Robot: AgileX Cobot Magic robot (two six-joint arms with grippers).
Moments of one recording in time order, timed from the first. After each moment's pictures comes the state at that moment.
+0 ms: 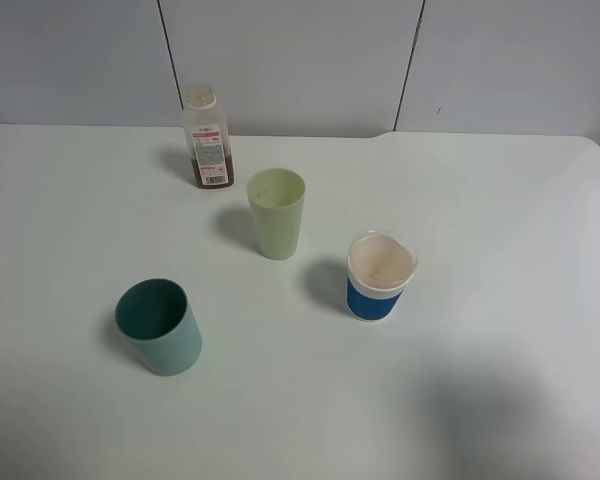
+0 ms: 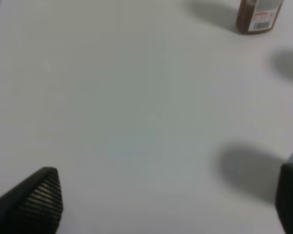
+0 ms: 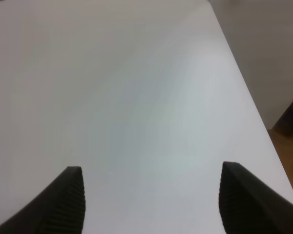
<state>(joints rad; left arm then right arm) -0.02 -0.01 -0.51 0.02 1.05 -0.01 0.01 -0.01 -0.50 -0.18 1.06 0.02</state>
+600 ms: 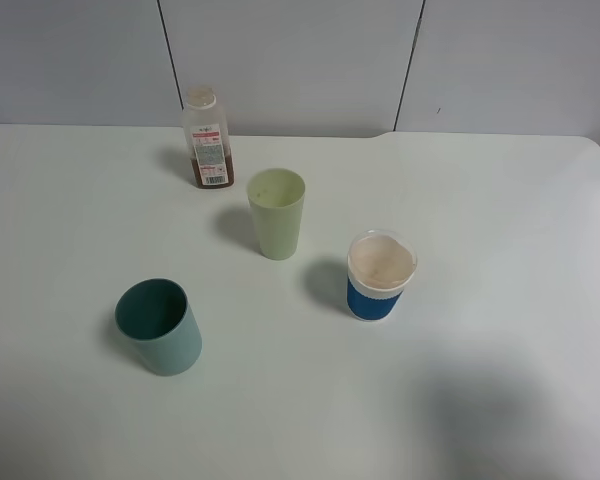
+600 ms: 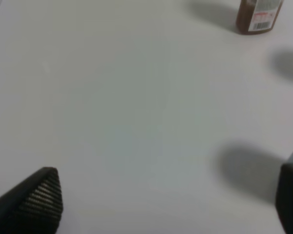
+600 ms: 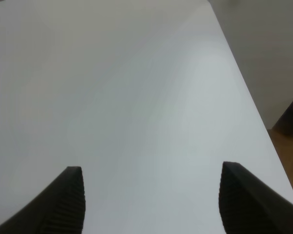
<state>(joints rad) -0.02 -0.01 -0.51 0.02 1.05 -0.01 0.01 -0.01 -0.50 -0.18 1.06 0.02</state>
